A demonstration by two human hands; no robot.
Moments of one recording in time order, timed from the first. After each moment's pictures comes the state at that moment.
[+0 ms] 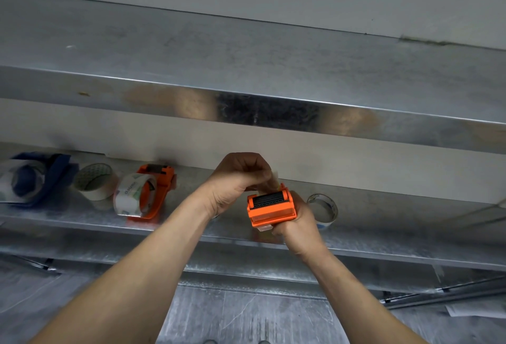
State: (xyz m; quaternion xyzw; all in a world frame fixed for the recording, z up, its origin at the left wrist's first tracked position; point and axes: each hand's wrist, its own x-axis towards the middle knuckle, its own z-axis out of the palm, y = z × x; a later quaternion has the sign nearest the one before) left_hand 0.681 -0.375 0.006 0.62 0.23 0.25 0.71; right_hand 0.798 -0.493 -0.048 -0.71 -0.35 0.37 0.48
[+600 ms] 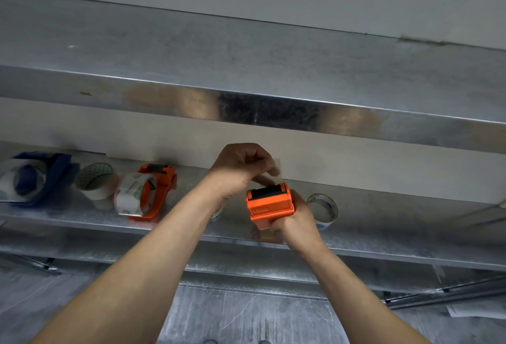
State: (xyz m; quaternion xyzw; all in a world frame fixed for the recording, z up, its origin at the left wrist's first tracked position) left_hand 0.685 -0.375 0.022 0.66 0.31 0.27 0.63; right_hand 0.802 -0.487 -0.049 -0.73 -0.37 0.37 0.44
